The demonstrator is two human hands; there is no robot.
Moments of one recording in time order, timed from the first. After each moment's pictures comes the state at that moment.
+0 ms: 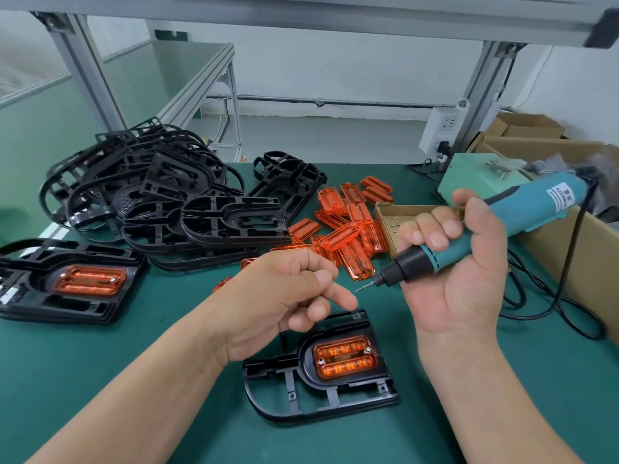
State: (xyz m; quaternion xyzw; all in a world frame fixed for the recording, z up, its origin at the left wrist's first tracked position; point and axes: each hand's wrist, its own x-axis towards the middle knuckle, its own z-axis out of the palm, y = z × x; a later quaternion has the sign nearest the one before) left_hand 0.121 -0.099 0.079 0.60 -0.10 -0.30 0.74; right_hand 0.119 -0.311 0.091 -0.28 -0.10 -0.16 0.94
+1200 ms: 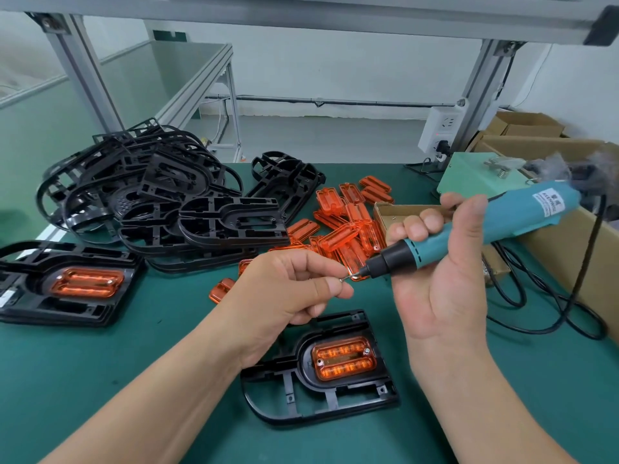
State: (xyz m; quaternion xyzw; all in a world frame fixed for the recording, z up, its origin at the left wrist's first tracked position) left_hand 0.118 -0.111 0.073 0.66 -0.08 -0.19 0.72; right_hand 0.118 -0.299 0.087 -0.31 -0.04 -0.19 0.93
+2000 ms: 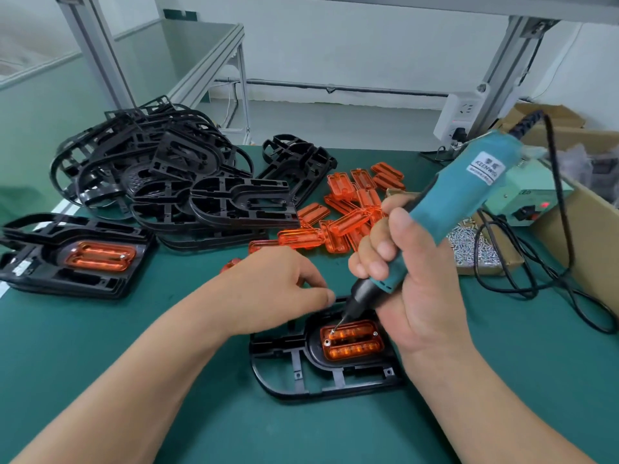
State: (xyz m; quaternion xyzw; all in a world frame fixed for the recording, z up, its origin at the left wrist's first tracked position) left_hand 0.126 -0.087 0.079 0.93 -0.18 -0.17 0.28; right_hand 0.104 -0.278 0.071 -0.42 -0.14 -0.03 0.89
